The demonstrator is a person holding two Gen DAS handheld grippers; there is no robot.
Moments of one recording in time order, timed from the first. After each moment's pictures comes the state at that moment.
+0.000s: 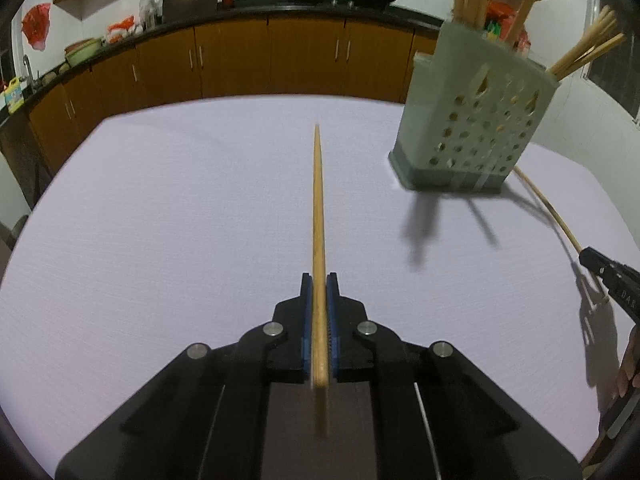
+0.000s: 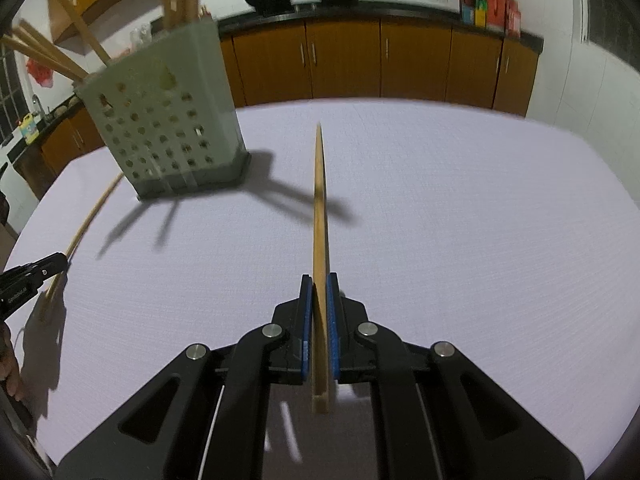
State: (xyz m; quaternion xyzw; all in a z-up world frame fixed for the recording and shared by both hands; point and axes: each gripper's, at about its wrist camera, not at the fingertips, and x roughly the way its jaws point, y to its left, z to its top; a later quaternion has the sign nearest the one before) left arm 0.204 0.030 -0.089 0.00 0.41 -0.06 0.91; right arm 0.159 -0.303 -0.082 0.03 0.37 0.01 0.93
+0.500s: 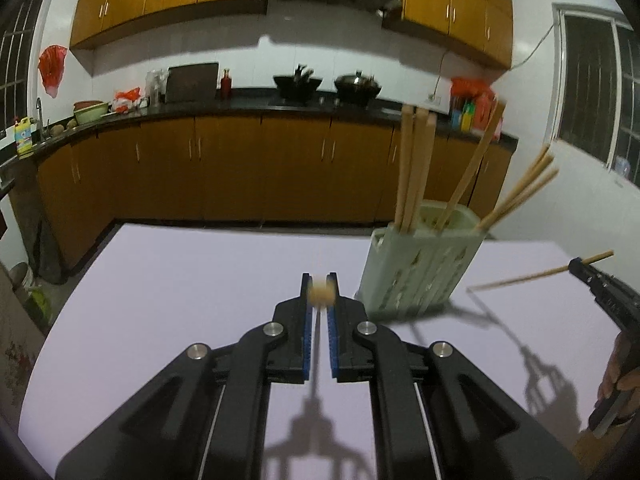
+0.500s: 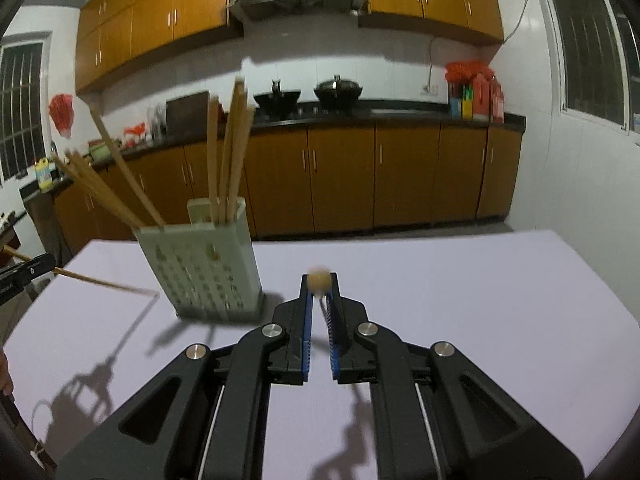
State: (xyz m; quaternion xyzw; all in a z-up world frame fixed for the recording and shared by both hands) left arm 0.182 0.038 0.030 -0.03 0.26 -0.08 0.96; right arm 0.144 -0.306 0.018 0.04 0.22 0.01 0.97
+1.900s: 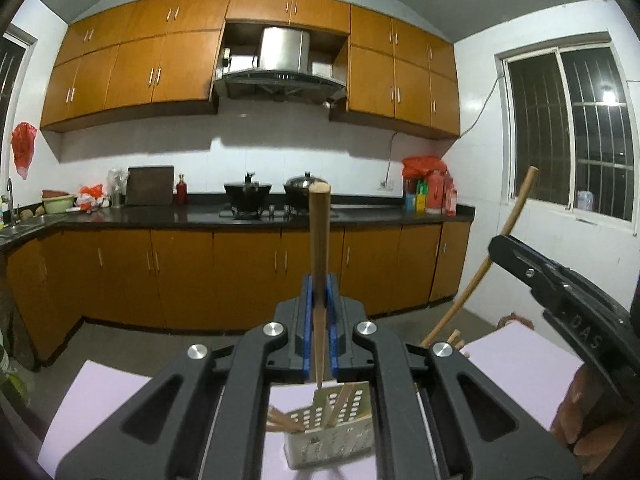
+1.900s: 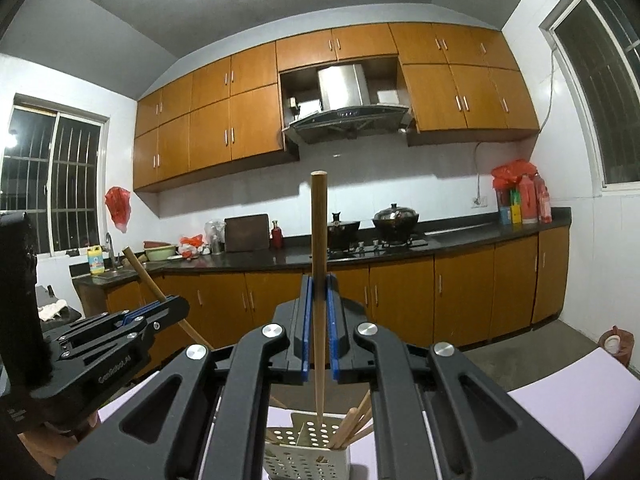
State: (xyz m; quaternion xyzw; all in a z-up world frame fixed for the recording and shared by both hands) left arm 0.207 -0.059 0.158 -0.01 0.10 -0.14 0.99; right arm 0.155 -0.265 0.139 0.06 0.02 0.10 0.99
